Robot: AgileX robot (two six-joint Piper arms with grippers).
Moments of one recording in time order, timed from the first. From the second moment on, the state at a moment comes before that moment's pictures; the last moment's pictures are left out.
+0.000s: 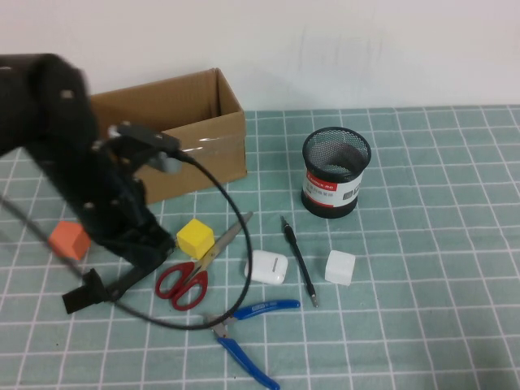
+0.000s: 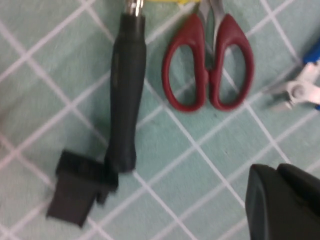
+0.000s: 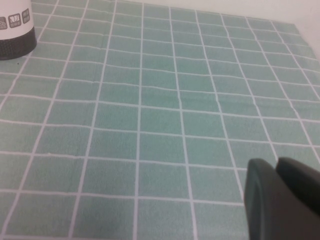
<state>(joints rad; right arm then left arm) -0.02 -0.03 0.03 -0.03 0.34 -0.09 -0.37 1.66 -1.28 -0.17 1.16 0.44</state>
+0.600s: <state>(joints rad) -0.02 -0.03 0.03 -0.03 0.34 -0.09 -0.37 1.90 -1.38 -0.01 1.06 0.47</state>
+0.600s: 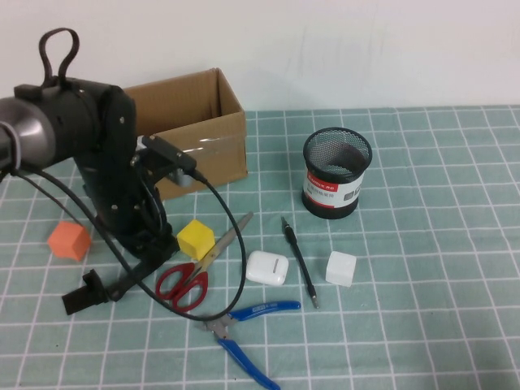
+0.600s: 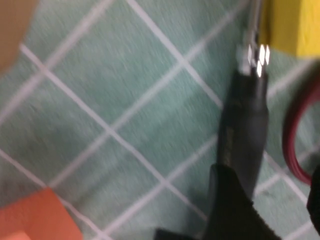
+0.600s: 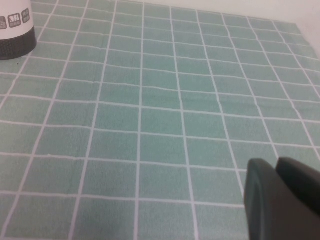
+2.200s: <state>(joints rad) -0.02 -0.03 0.03 -0.03 0.34 -0.09 -0.39 1.56 -1.38 -0.04 1.07 0.39</state>
